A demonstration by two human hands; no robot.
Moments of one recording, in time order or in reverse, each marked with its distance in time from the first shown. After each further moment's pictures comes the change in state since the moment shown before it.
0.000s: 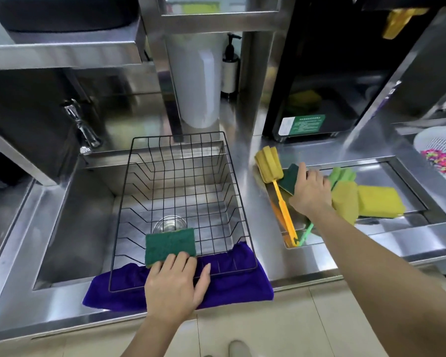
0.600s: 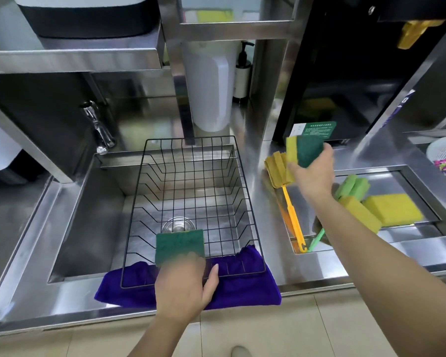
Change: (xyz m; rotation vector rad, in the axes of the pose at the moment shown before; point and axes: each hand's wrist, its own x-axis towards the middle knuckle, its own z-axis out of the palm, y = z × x) left_hand 0.000 0.001 0.002 0.014 0.001 -0.020; right_hand 0.009 -0.032 -0.047 0.992 0.305 0.194
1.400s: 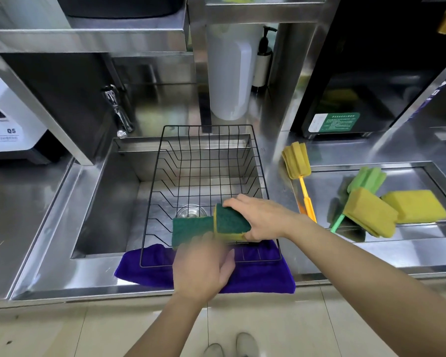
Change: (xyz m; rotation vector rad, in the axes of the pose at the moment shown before) left_hand 0.003 0.002 -0.004 0.006 -0.019 -0.029; right_hand -0.110 -0.029 0.038 -0.641 -1.079 -0.908
